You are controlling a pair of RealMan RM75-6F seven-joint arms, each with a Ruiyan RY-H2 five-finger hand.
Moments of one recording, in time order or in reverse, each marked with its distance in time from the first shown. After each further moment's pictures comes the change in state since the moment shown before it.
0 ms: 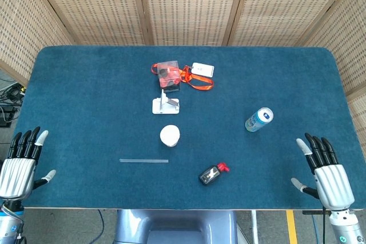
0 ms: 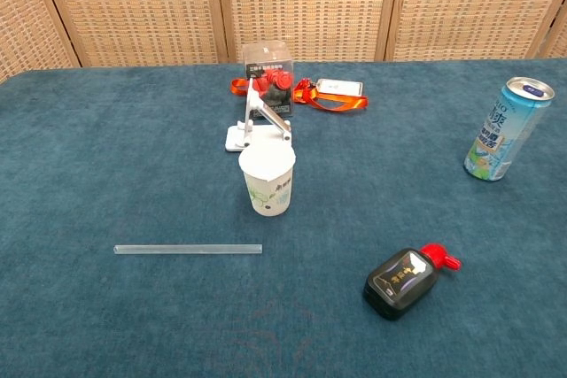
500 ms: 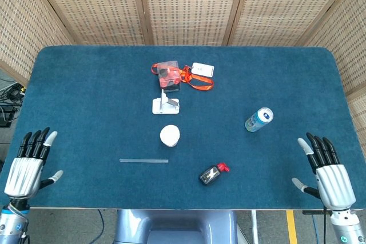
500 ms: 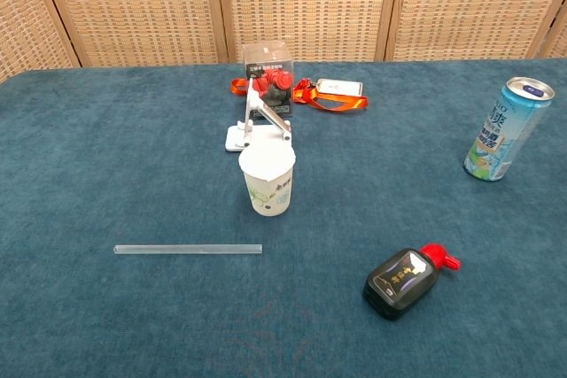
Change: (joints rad) left arm -0.029 -0.030 0.013 0.032 0.036 -0.037 -0.042; right arm -0.001 0.005 0.002 -0.003 0.008 -0.001 0.014
